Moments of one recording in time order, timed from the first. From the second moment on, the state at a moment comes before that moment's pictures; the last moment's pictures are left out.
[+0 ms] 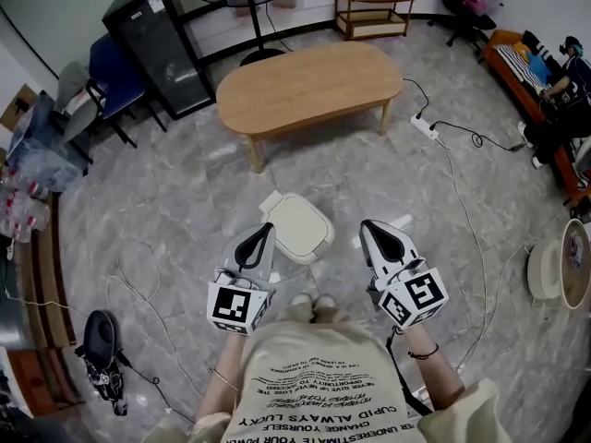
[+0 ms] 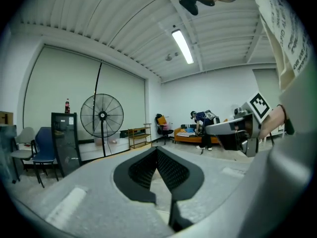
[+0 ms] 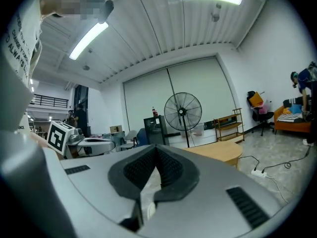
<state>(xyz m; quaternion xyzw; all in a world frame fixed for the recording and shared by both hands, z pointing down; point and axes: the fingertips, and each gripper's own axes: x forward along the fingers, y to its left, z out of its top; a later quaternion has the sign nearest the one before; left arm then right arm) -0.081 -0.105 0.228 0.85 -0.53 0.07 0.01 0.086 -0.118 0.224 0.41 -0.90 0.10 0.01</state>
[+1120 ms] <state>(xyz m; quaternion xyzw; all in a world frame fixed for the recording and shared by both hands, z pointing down) -0.109 -0.093 0.210 0.82 -0.57 0.05 0.00 0.100 -0.119 0.198 0.45 -0.89 0.08 -0.02</state>
